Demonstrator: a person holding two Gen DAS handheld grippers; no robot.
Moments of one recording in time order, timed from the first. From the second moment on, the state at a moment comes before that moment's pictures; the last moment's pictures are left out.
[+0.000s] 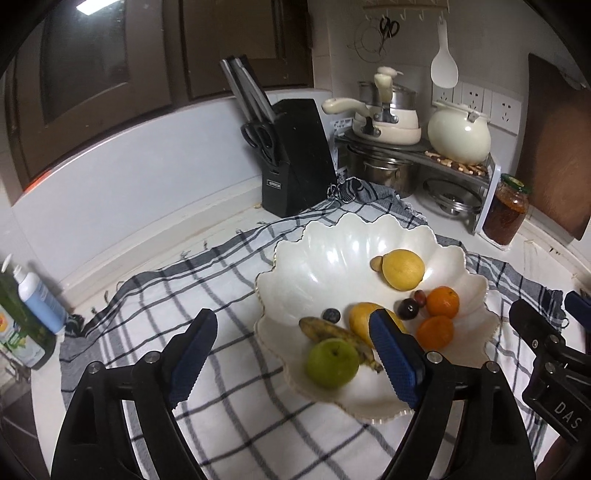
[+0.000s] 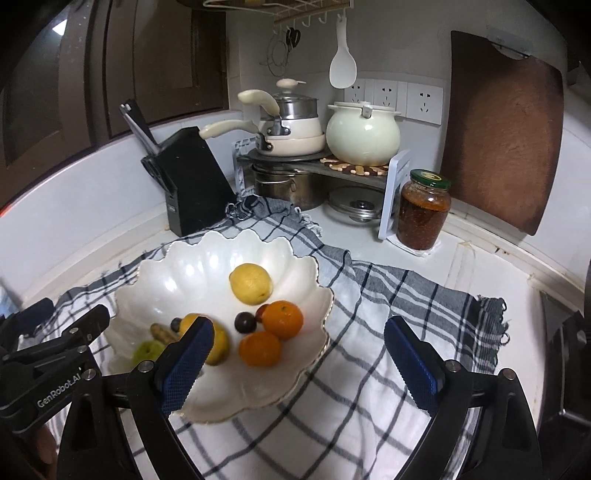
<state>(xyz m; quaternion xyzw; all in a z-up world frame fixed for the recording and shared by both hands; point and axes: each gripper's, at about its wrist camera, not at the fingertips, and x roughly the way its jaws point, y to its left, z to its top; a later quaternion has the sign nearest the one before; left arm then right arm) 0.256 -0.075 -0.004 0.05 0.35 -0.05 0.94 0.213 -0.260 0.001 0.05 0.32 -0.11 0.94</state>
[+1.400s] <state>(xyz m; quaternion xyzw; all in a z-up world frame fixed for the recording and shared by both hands) 0.079 -0.016 0.005 0.02 0.32 -0.02 0.95 0.060 -0.218 -0.004 0.06 0.31 -0.05 0.95</state>
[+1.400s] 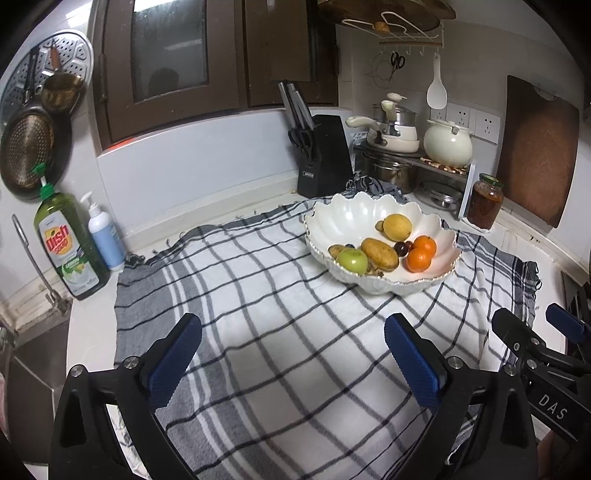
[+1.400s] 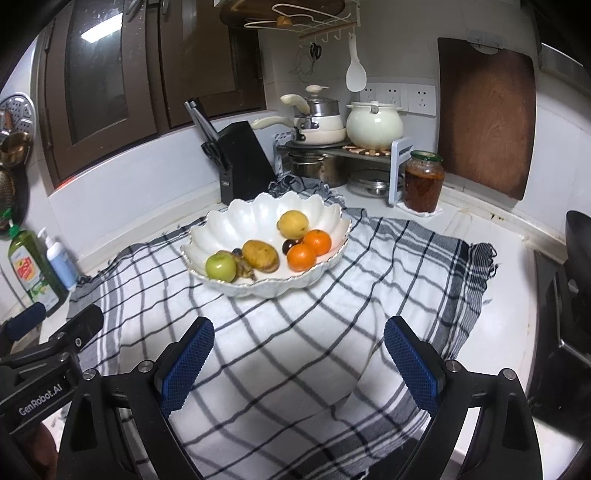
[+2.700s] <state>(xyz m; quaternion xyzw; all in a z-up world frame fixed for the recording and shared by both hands) 0.049 0.003 -0.010 0.02 0.34 0.00 0.94 0.039 -0.204 -0.011 0.06 0.32 -0.04 0.94</state>
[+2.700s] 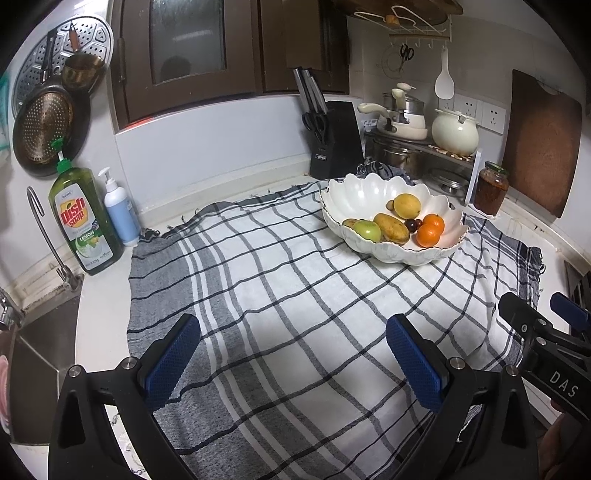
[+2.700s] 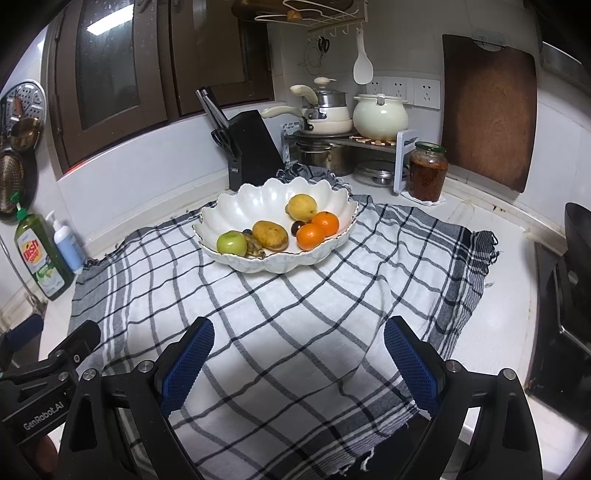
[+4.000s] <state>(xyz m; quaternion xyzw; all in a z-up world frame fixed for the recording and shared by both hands) 0.047 -0.002 -0.012 0.02 0.35 -0.01 0.94 0.038 -0.206 -0.012 0.06 0.33 -0.04 0.94</state>
